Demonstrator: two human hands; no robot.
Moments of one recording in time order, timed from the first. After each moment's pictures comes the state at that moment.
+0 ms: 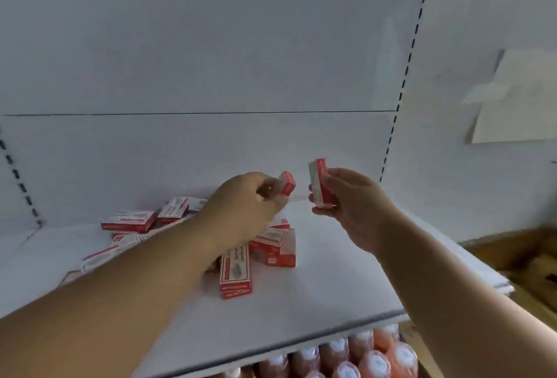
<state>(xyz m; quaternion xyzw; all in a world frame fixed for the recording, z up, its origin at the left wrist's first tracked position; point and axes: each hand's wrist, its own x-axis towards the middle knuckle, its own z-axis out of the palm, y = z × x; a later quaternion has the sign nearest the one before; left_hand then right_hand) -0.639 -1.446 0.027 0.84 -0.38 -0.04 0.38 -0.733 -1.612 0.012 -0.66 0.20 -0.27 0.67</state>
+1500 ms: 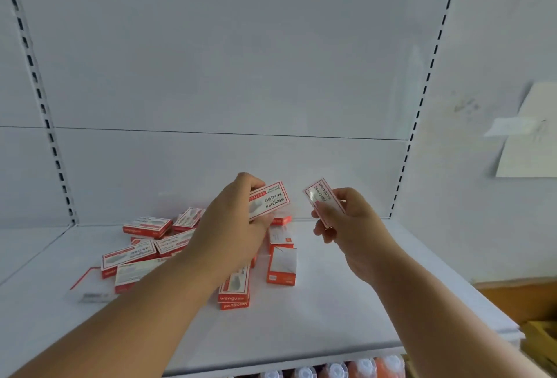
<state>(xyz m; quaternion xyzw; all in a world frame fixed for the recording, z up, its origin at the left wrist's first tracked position) -0.650 -1.432 0.016 0.83 -0.36 0.16 0.40 -0.739 -1.603 0.013 -0.73 0.16 -0.27 0.61</state>
